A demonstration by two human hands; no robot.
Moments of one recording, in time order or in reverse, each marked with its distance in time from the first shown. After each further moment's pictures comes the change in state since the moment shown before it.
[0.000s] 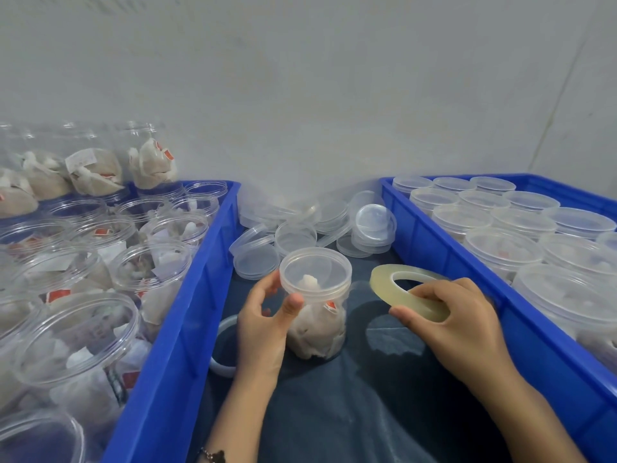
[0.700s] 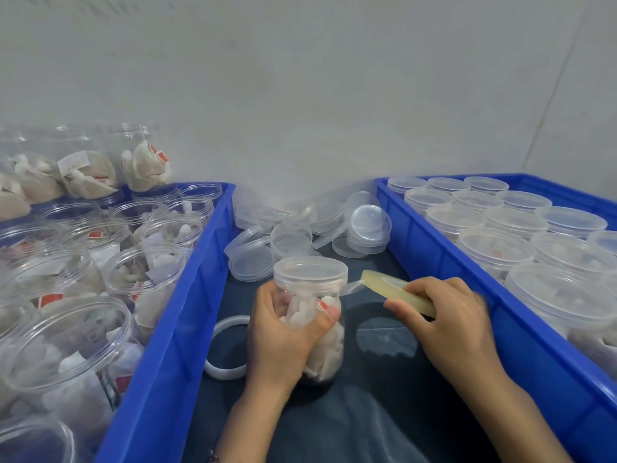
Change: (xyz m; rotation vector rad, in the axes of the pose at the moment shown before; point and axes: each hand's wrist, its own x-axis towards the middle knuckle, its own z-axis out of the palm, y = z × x) left_hand -0.013 -0.006 0.014 0.105 -0.030 0.029; right_hand 0.002 -0.007 0.005 -0.134 0.035 -0.059
